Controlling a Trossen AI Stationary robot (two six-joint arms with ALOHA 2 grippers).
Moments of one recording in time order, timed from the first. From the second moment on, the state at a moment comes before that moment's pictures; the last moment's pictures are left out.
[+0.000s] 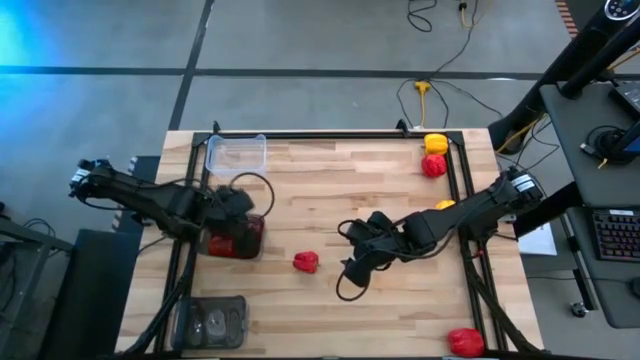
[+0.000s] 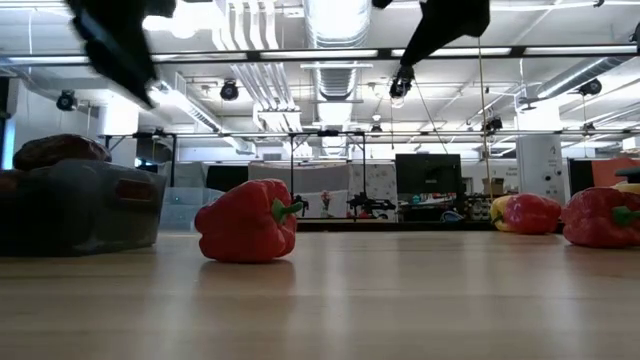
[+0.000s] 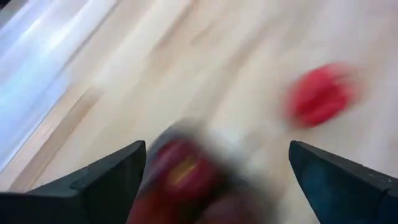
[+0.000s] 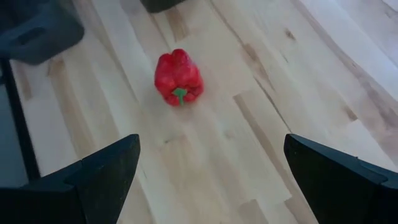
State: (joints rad) left arm -0.30 1.10 0.97 -0.99 -0.37 -0.78; right arm 0.39 1.66 1.48 -0.85 0.33 0.81
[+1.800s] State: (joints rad) left arm -0.29 1.77 1.05 -0.34 -0.22 -0.25; right arm 0.66 1.67 1.50 -1.04 0.26 1.15
